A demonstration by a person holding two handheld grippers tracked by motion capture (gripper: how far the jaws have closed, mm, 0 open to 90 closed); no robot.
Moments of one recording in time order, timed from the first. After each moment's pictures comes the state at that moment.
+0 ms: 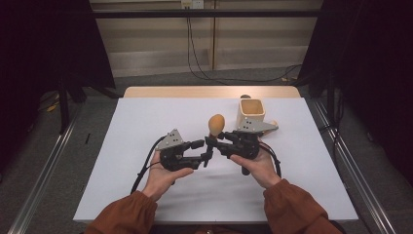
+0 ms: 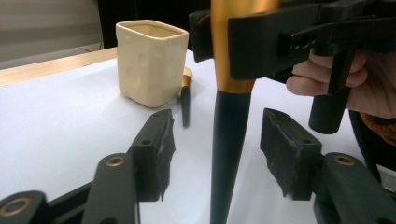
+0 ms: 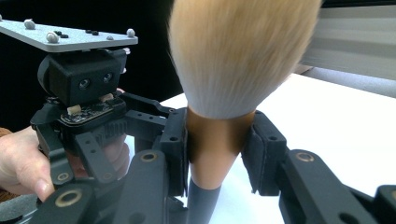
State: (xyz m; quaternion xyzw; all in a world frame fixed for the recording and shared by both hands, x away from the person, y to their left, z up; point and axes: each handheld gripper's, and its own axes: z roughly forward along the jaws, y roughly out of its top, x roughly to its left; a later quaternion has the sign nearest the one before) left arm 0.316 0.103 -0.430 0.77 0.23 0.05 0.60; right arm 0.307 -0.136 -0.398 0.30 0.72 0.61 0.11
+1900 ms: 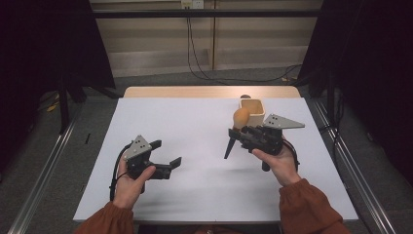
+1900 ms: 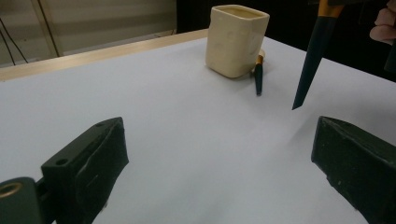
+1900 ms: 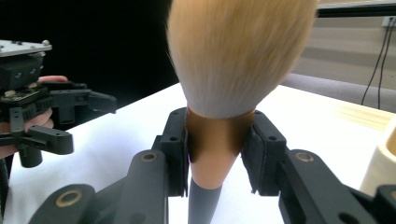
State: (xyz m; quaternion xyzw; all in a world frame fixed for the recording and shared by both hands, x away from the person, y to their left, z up) left arm 0.292 0.182 -0.423 0.76 0.32 0.15 0.55; right arm 0.306 -0.193 -0.391 0.34 0.70 0.60 0.16
